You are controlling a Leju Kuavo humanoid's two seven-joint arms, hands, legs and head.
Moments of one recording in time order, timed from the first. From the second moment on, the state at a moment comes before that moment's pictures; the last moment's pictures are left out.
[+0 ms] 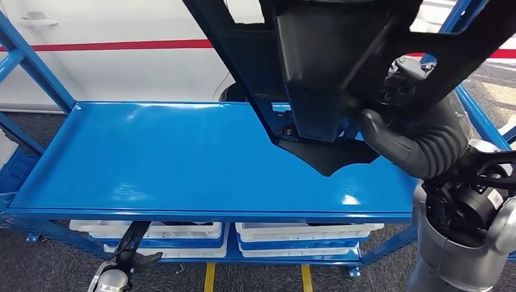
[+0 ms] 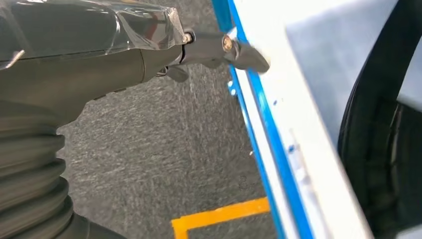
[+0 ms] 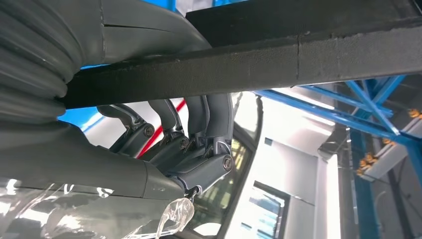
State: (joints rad) left arm -0.26 -0.13 0.29 -0.19 -0.93 -0.03 -0.24; right arm -0.61 -0.25 0.10 -1.83 -0.63 0.16 -0.02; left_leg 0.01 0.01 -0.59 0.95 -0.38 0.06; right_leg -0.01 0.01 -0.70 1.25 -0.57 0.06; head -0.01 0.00
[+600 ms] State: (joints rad) left arm -0.25 -0.13 0.29 -0.19 -0.93 -0.03 -0.24; right arm -0.59 -0.23 0.10 -1.84 -0.58 0.13 -0.02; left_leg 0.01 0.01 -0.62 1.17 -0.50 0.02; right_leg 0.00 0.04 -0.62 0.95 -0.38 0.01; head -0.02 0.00
